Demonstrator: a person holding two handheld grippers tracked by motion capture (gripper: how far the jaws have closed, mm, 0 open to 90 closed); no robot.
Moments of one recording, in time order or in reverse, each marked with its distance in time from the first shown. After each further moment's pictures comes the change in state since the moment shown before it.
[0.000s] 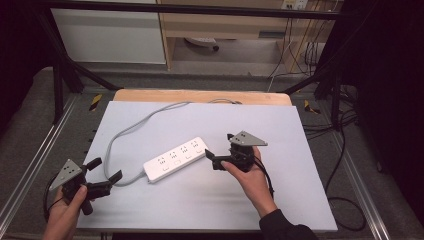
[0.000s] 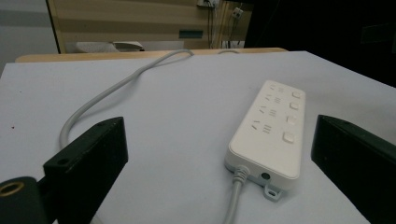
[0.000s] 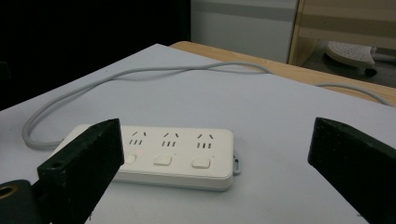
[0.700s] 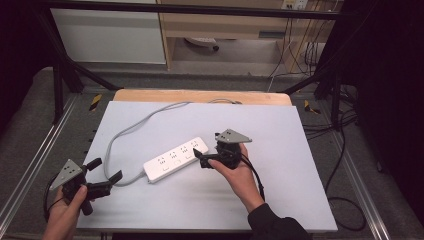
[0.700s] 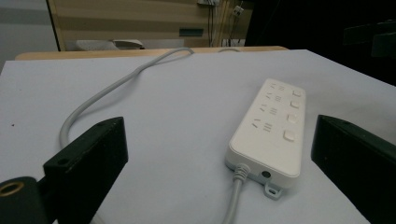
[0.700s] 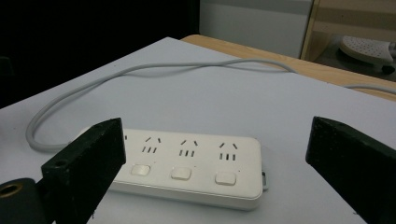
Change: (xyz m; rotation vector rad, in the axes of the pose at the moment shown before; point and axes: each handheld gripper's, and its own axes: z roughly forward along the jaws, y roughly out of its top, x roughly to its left) left arm 0.000 -0.001 0.000 0.004 -0.001 -0.006; right arm 0.016 0.004 0.029 0.029 0.028 -0.009
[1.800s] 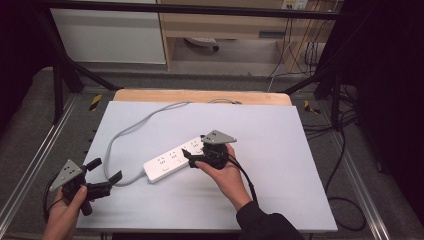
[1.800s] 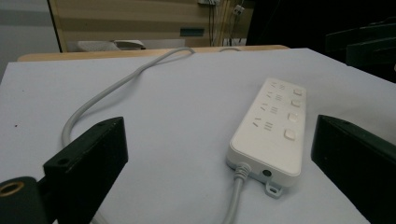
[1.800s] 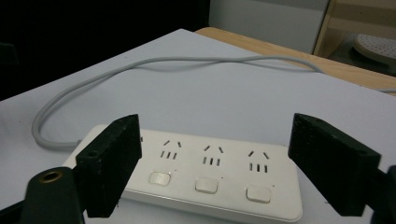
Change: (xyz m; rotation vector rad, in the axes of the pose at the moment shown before) left arm -0.001 0.000 -0.001 0.003 0.006 0.012; right arm 0.022 0.001 0.026 0.031 0.030 -0.037
